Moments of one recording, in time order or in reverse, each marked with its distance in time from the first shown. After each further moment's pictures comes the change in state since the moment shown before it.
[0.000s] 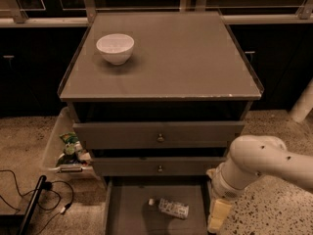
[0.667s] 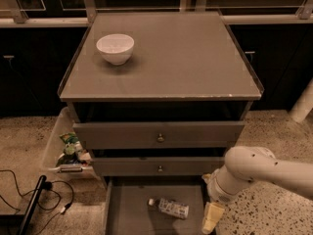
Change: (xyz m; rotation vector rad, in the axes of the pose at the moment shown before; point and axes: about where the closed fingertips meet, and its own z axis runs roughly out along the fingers) arm 0.008 -0.015 0.059 -0.005 -0.042 0.010
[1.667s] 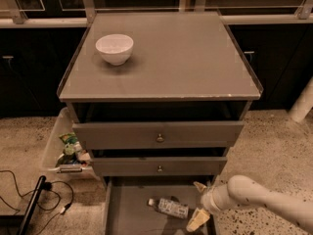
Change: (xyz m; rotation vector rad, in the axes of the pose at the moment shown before) arm 0.015 -0.053 0.137 0.085 -0.331 0.069
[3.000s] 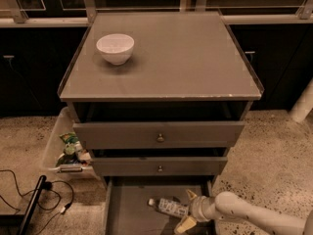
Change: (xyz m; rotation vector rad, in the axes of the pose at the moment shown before) arm 0.039 -0.014 0.106 0.070 -0.105 0.065
